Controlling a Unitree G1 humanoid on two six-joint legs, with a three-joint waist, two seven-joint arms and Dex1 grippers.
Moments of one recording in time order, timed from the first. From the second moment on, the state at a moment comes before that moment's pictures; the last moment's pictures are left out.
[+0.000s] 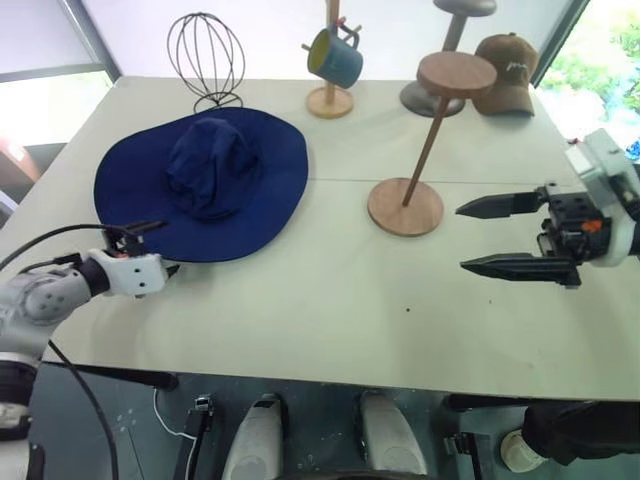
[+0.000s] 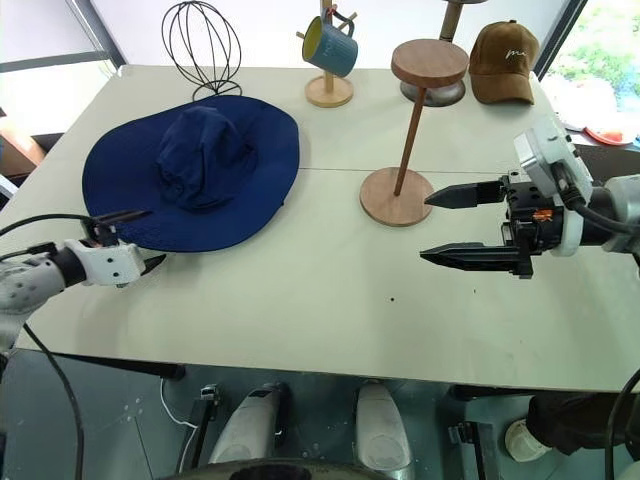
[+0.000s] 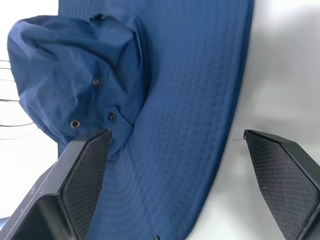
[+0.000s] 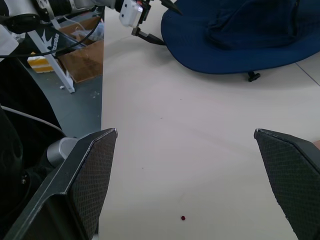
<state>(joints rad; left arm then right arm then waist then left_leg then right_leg) -0.35 0.94 0.04 0.58 0.40 -0.73 -0.56 -0.47 -1.11 -0.33 -0.29 0.77 0.91 1.35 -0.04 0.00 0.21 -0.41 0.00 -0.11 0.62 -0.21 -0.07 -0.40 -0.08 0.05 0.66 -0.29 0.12</state>
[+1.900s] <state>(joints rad) -1.52 0.49 0.00 0.70 -0.17 0.13 -0.82 -0.41 -1.21 -0.63 -0.14 0.81 0.85 1.19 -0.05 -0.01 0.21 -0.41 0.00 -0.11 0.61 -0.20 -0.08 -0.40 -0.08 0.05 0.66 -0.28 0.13</state>
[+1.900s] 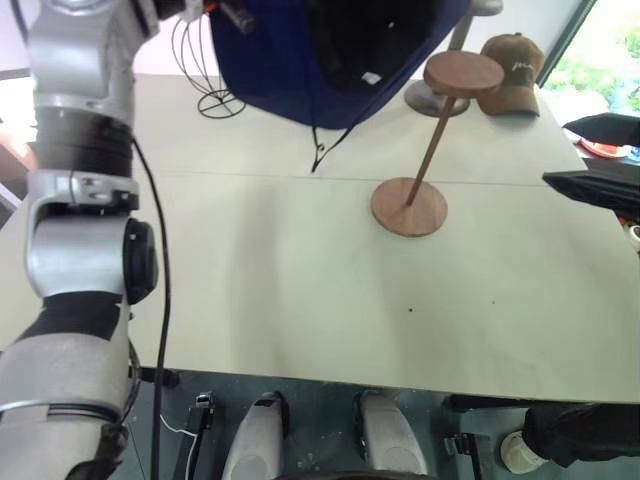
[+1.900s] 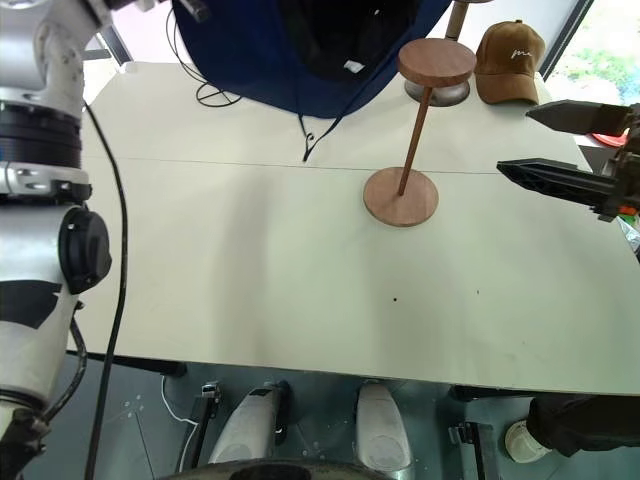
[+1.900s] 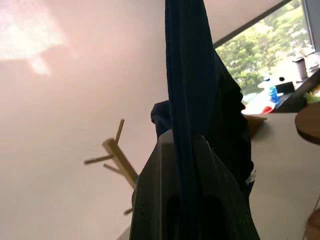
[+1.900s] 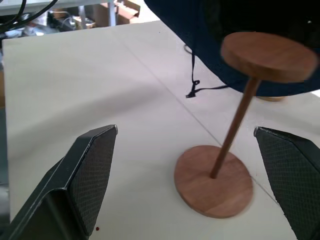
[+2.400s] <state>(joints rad) -1.26 0.43 -0.18 0.57 0.07 -0.61 -0.85 -0.24 -1.22 -0.85 -0.16 0.80 0.93 1.15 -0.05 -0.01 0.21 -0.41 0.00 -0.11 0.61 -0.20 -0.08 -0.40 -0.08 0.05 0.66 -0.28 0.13</state>
